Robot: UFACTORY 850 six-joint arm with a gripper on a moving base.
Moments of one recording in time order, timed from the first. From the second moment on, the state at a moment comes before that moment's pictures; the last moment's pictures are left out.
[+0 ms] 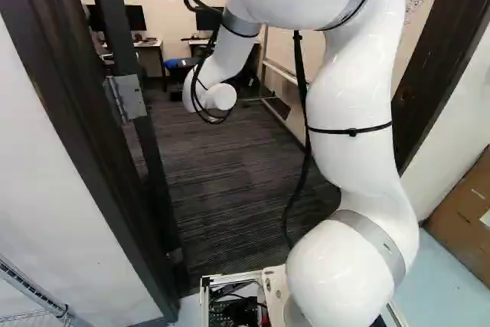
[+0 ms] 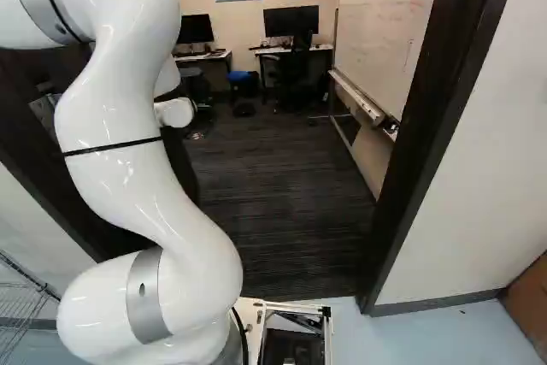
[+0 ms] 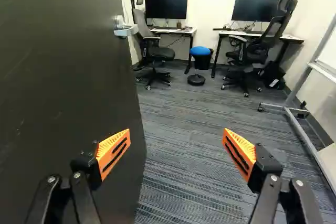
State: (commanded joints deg) arm 23.7 -23.0 -55.0 -0.6 43.7 0.0
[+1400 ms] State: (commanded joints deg) arm 13.6 -14.5 -44.8 -0.6 43.7 0.0
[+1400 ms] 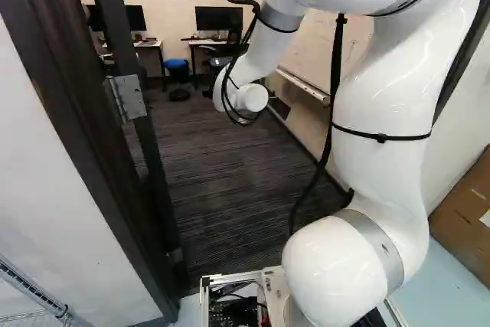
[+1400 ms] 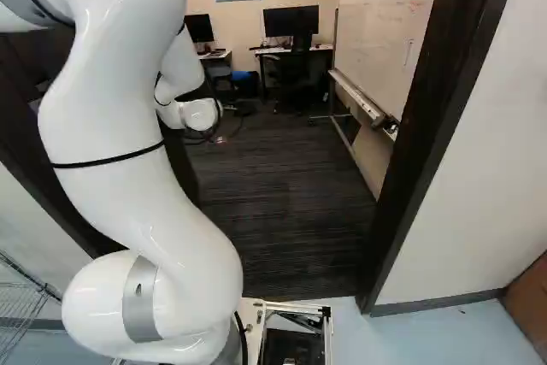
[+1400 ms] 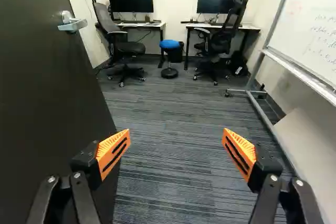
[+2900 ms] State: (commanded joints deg) arm 5.0 -7.7 -36.9 -0.6 43.9 0.0
